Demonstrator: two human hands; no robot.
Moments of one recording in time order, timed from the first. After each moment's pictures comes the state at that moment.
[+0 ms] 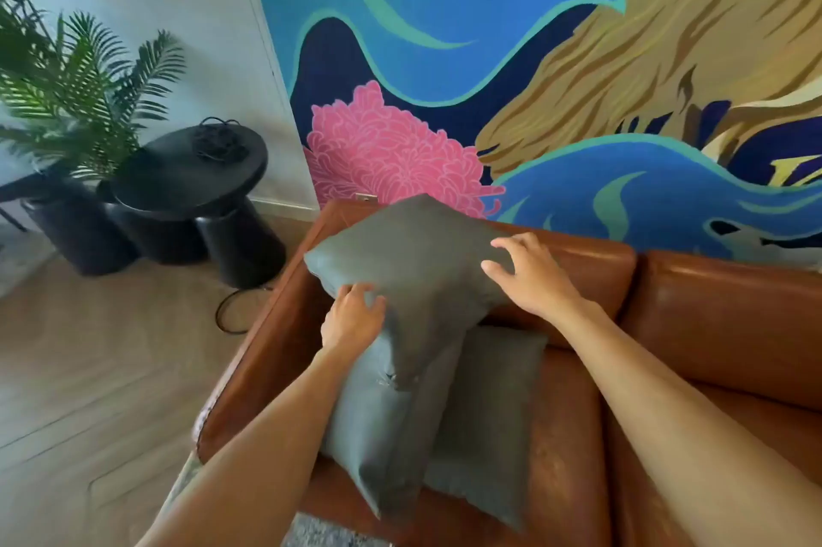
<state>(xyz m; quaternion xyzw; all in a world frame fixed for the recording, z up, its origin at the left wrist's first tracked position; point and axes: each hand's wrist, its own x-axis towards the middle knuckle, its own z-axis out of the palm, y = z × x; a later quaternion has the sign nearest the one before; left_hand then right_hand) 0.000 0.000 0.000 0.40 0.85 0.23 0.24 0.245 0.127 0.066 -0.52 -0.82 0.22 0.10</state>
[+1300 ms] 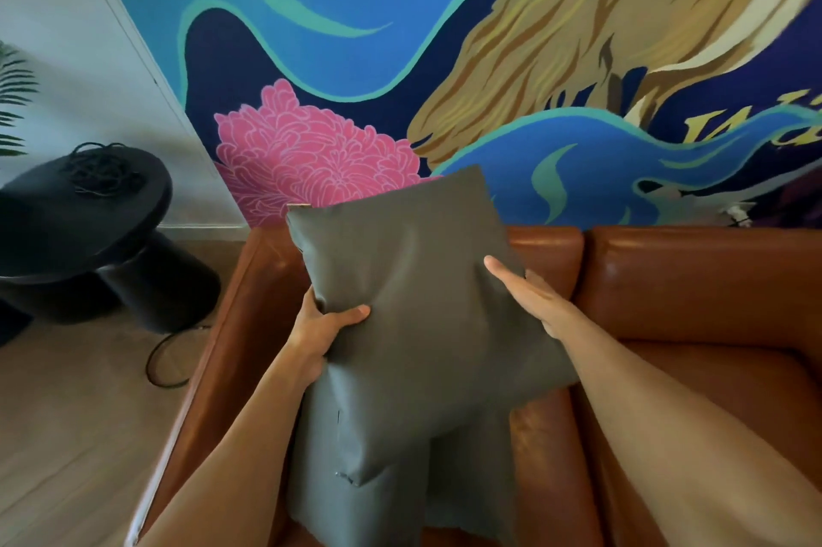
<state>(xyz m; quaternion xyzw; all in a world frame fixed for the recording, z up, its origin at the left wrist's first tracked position) -0.031 0.102 -0.013 0.19 0.66 0.47 0.56 0.281 0.220 -0.007 -0.69 -0.47 0.53 0.14</state>
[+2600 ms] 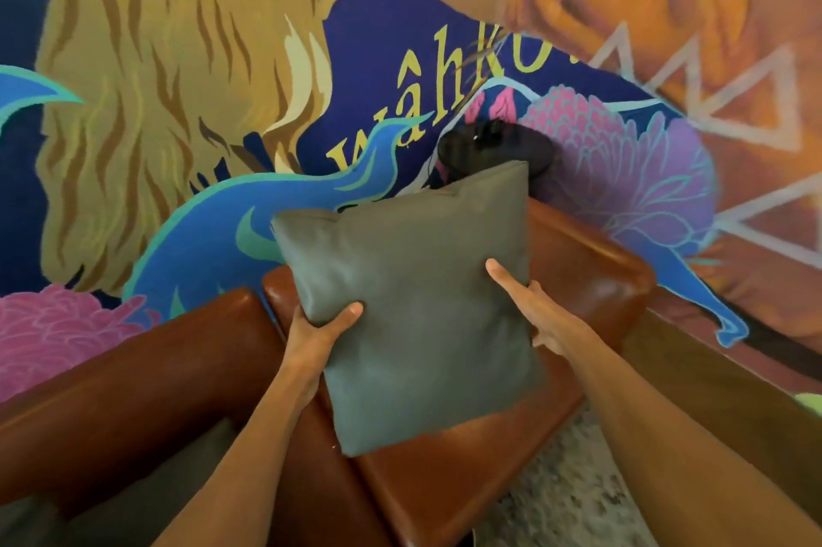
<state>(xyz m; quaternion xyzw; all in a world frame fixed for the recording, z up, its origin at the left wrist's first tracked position) 0.562 0.098 0.036 0.49 0.47 0.38 0.63 0.864 -0.019 0.066 -0.71 -0.21 0.50 0.45</state>
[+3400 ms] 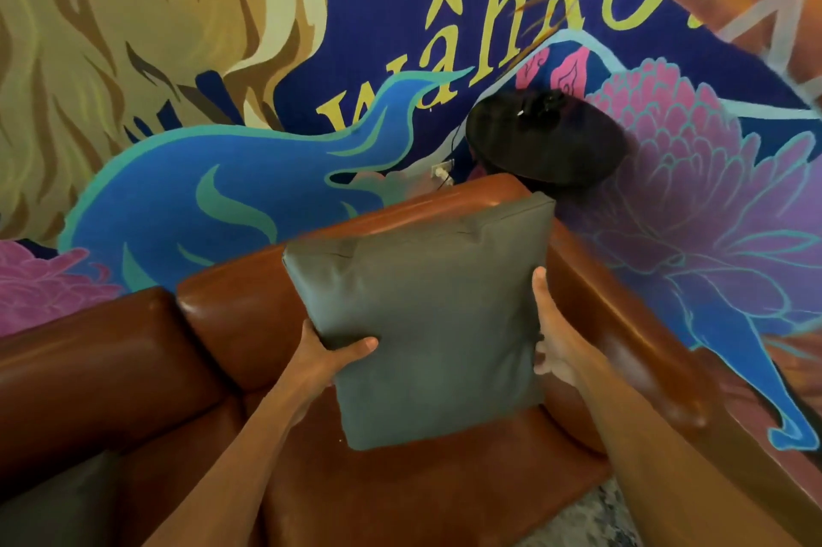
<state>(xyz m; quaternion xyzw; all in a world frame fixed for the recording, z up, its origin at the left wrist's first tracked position) 0.791 0.269 -0.068 0.44 0.57 0.27 0.64 1.122 0.206 -0.037 -0.71 -0.15 0.60 0.35</state>
